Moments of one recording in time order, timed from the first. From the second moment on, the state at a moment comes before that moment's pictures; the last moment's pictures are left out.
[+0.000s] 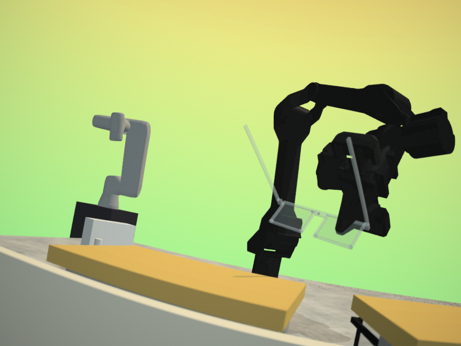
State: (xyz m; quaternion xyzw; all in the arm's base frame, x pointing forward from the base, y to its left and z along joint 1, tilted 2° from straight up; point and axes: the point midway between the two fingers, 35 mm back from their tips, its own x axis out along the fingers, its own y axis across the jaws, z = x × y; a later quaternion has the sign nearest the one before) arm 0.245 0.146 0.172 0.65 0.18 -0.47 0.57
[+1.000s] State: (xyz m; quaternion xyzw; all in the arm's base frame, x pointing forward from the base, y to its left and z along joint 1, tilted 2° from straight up) arm 0.203 0.190 0.187 0.70 0.17 -0.36 0.59
